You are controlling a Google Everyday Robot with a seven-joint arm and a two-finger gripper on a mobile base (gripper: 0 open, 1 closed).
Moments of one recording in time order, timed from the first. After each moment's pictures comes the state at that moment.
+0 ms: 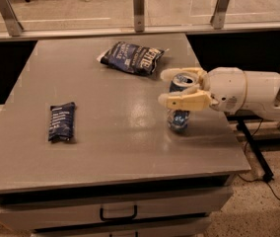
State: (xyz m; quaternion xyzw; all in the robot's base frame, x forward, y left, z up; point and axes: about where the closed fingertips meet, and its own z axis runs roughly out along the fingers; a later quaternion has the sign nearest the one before) arm 0.506 -0.071 0.925 -0.47 0.55 0.43 0.53
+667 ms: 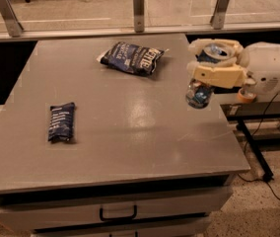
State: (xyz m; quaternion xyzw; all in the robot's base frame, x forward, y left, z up) arm 0.498 -0.118 1.000 -0.46 0.51 0.41 0.60
